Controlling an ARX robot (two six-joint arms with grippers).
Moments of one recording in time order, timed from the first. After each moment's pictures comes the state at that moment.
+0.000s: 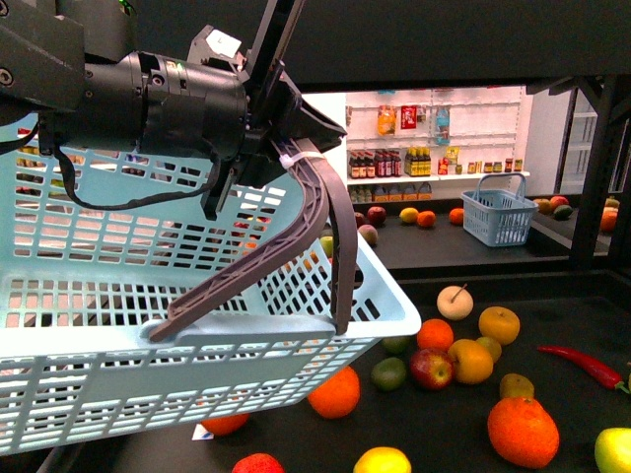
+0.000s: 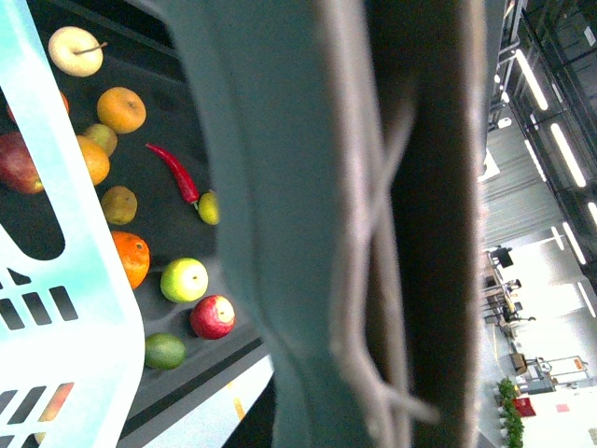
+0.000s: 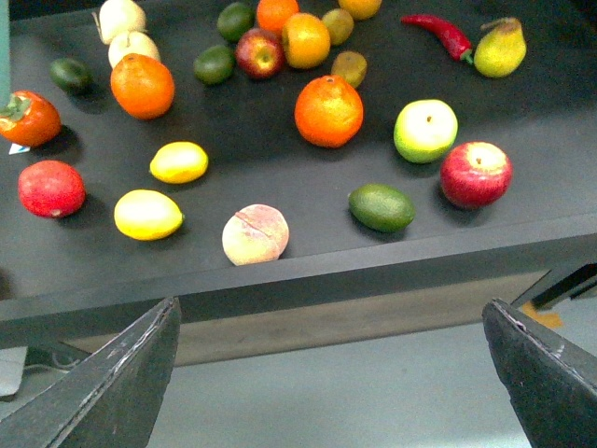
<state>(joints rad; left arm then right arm) -0.31 1.85 1.40 0.31 0.68 -0.82 0.00 0.75 0.16 0.06 0.05 0.14</state>
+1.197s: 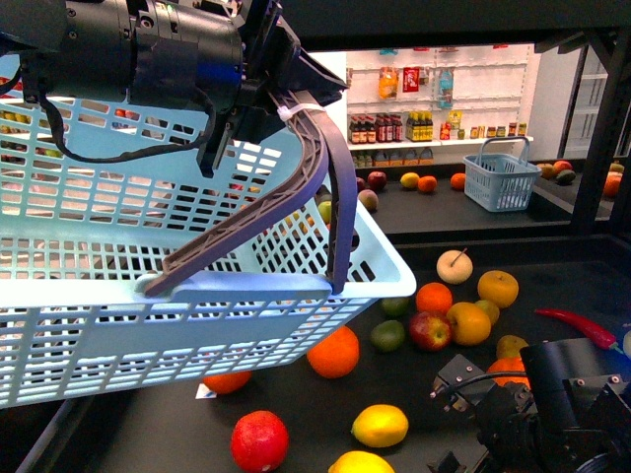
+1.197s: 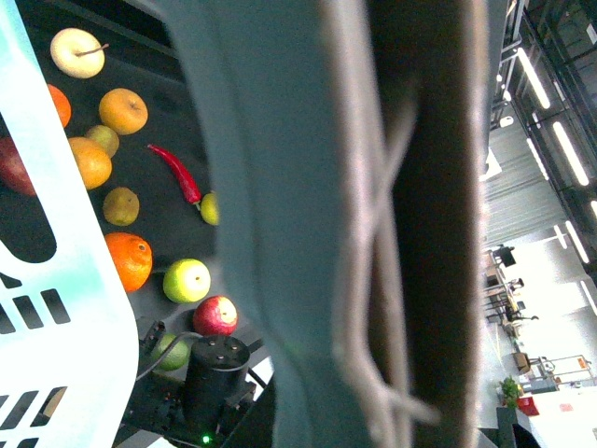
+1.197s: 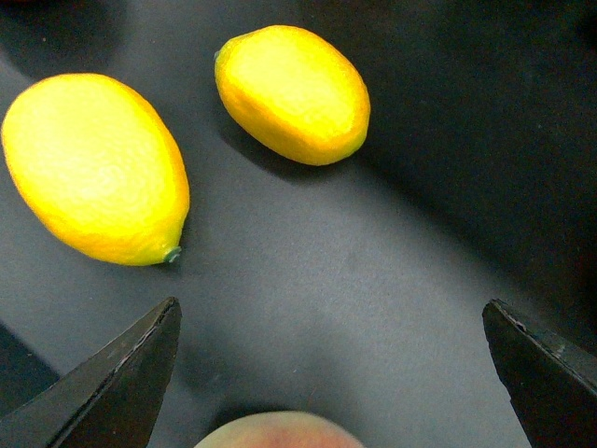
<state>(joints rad) -0.31 1.85 1.40 0.31 0.68 -0.81 0.05 2.61 1.29 0.55 -0.32 -0.55</state>
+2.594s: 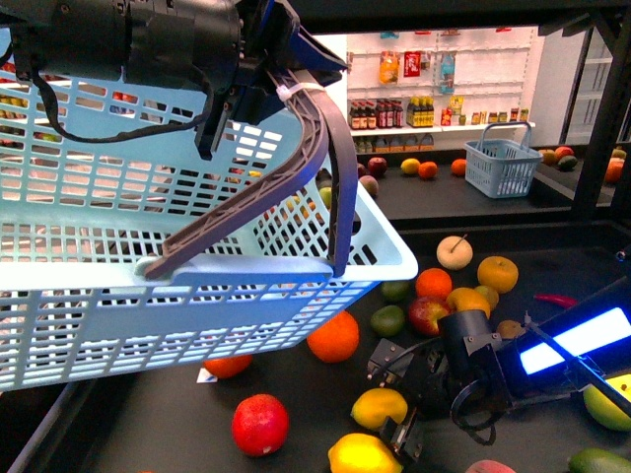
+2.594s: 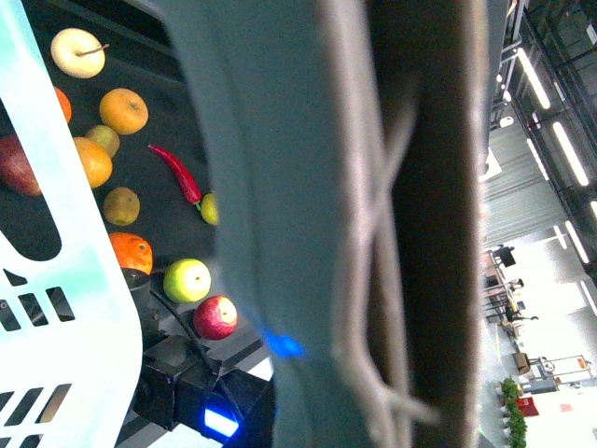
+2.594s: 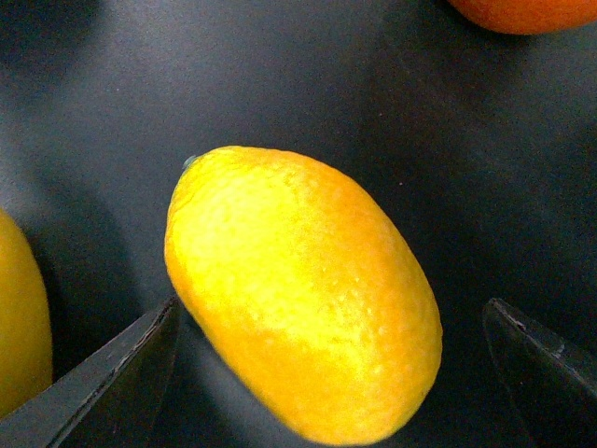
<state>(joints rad) -0.31 1.85 1.40 0.31 0.68 -0.81 0.11 3.07 2.18 0.06 -0.44 -0.77</state>
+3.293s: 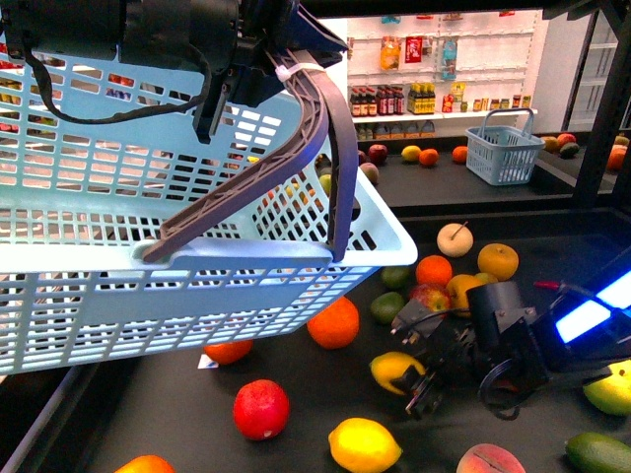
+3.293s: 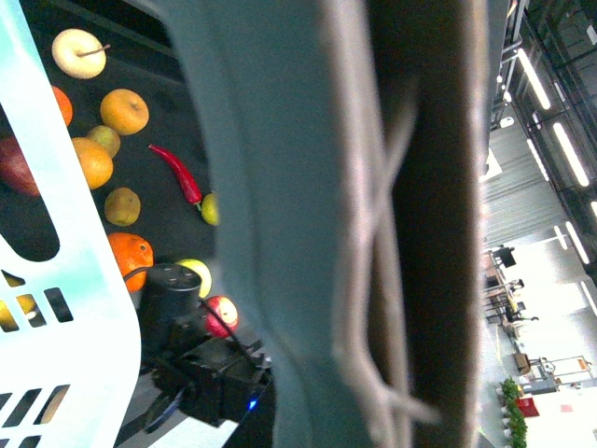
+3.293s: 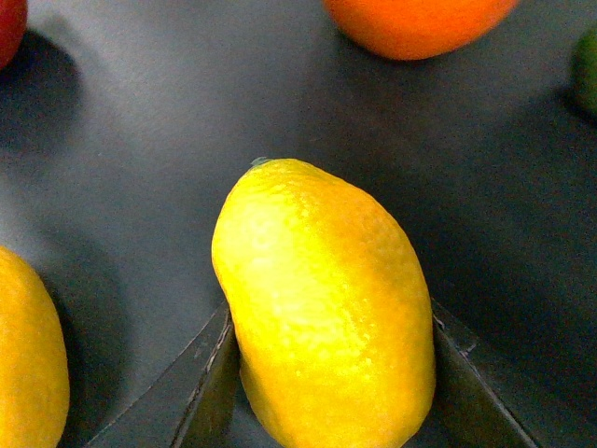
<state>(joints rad) -0.31 1.85 1.40 0.31 0.68 -0.81 0.03 2.85 1.85 0.32 -0.45 -0.55</state>
